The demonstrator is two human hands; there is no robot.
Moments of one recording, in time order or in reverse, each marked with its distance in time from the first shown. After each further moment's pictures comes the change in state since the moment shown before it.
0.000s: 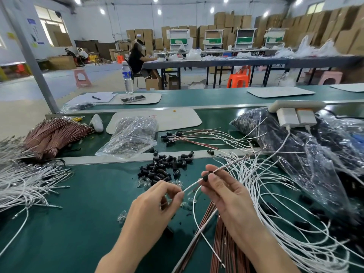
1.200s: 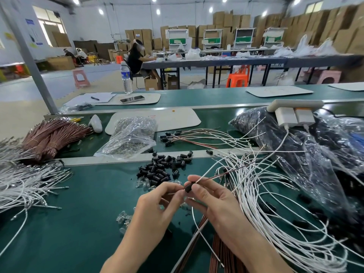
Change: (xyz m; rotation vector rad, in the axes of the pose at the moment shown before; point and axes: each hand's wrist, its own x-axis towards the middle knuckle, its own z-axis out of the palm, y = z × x) left_hand -0.001 0.001 0.008 -0.281 -0.035 -0.056; right_hand -0.006 0.012 0.009 -0.148 -0.160 0.101
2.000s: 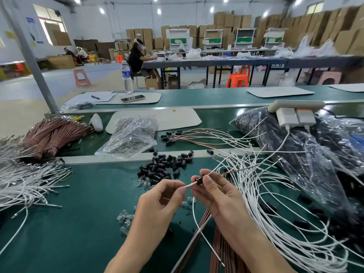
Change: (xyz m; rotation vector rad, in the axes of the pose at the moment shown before) left_hand 0.000 0.007 0.004 -0.178 0.040 -0.153; right_hand 0.004 -0.002 -0.001 0.168 0.145 -0.058
